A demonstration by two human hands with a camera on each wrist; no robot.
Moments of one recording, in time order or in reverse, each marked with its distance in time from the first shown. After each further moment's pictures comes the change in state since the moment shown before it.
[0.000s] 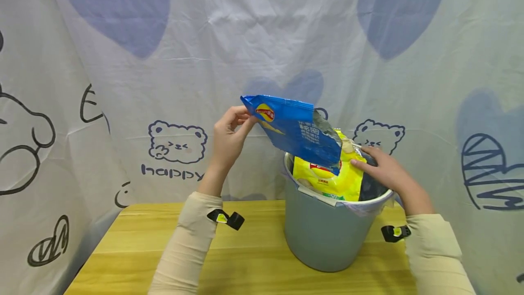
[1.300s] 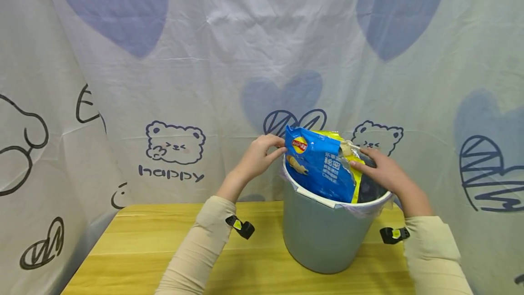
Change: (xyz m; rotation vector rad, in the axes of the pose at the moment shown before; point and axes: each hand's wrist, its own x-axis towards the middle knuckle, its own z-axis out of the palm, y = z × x) left_hand -0.032 -0.045 0.040 0.433 -0.585 -0.113; right_hand -0.004 -0.002 0.000 0.012 -0.006 0.025
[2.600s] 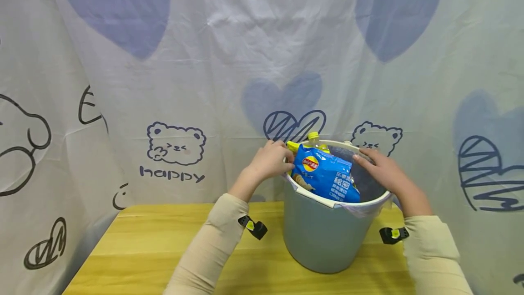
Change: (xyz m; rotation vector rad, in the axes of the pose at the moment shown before) left_hand 0.014 0.041 0.007 0.350 -0.399 -0.260; right_hand 0.000 0.000 -0.001 0.033 0.010 0.009
